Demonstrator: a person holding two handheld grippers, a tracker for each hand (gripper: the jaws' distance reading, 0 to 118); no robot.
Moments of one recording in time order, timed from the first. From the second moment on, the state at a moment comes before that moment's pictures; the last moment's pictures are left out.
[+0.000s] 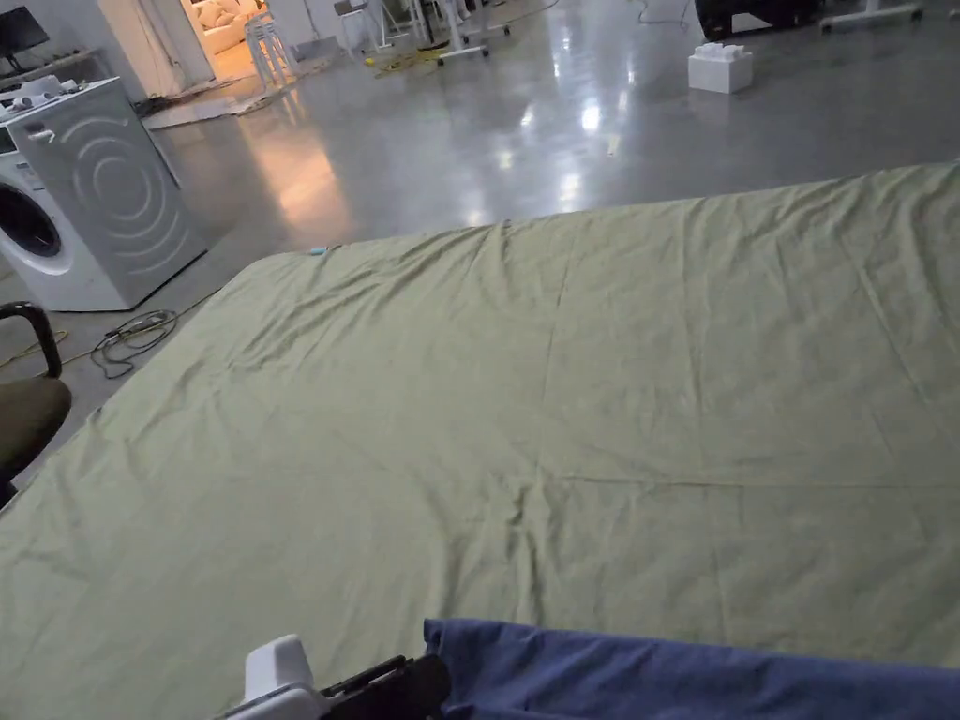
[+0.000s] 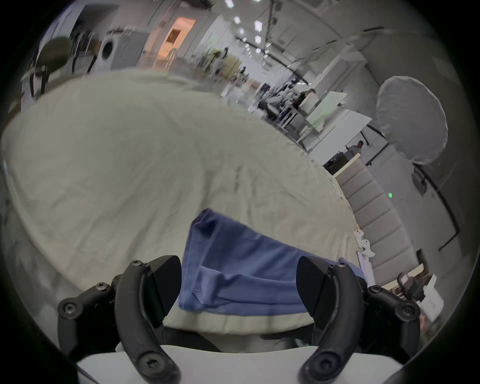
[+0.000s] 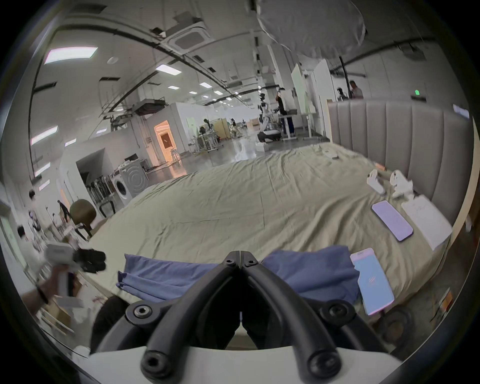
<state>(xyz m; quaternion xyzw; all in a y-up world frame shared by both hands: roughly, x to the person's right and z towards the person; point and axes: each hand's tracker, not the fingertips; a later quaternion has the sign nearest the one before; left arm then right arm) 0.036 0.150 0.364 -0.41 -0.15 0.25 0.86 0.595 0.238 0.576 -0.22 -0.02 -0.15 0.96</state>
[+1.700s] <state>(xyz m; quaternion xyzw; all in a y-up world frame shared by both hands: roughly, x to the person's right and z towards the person) 0.278 0.161 0.364 -0.45 -0.27 0.15 0.84 0.626 0.212 0.615 -0.25 -0.05 -0.17 0.95</state>
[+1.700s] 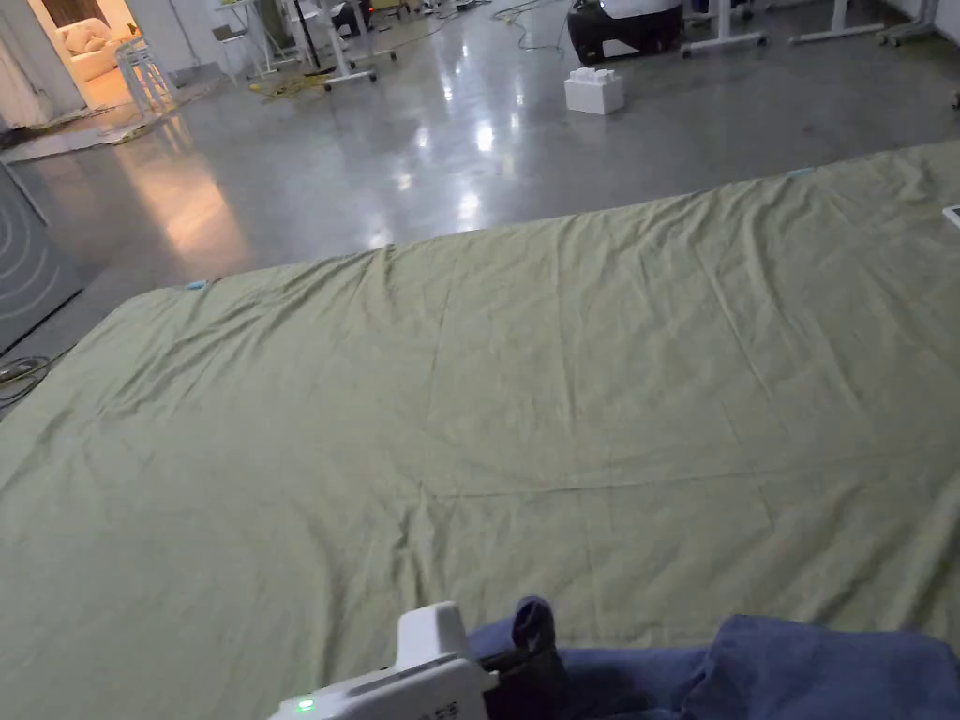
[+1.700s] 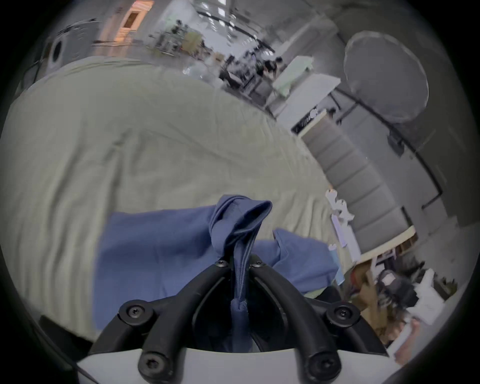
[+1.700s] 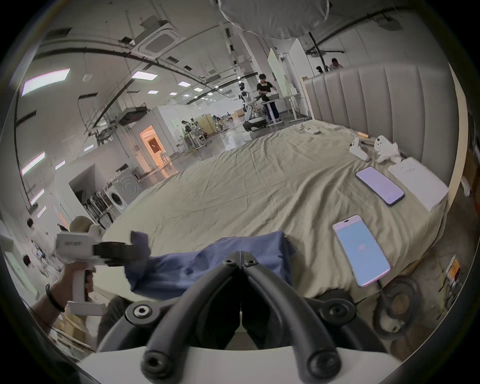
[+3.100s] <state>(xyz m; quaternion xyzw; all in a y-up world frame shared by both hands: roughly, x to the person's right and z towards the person) 0.138 0.129 0.355 -0.41 -0.19 0.37 0.81 0.626 0.196 0.619 -0.28 0.00 -0.21 0.94</state>
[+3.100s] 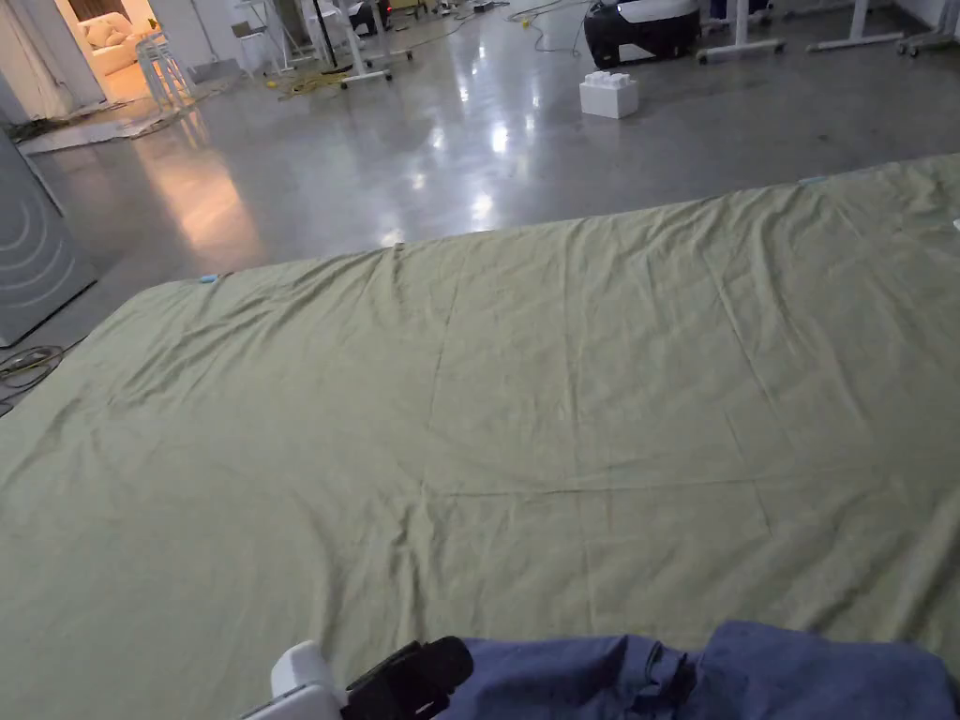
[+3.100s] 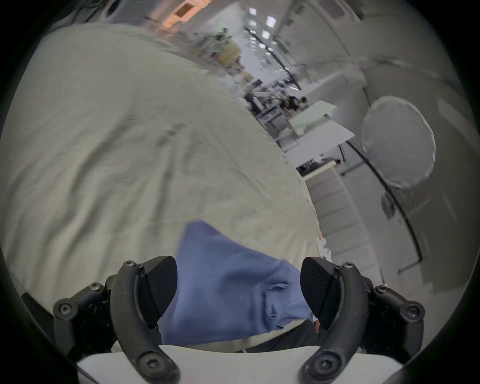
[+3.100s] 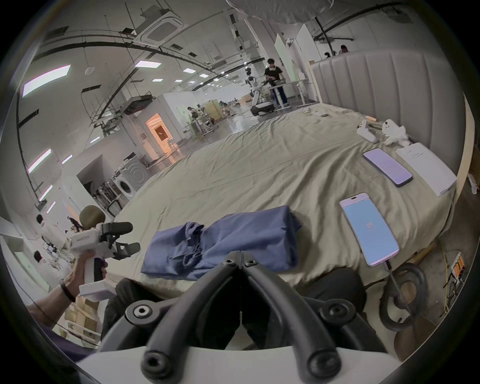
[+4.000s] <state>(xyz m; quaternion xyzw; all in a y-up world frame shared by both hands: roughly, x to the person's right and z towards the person) 0.058 0.174 0.354 -0.35 -0.21 0.43 0.80 0.627 0.203 0.624 -0.29 -0.02 -0.19 0.94</state>
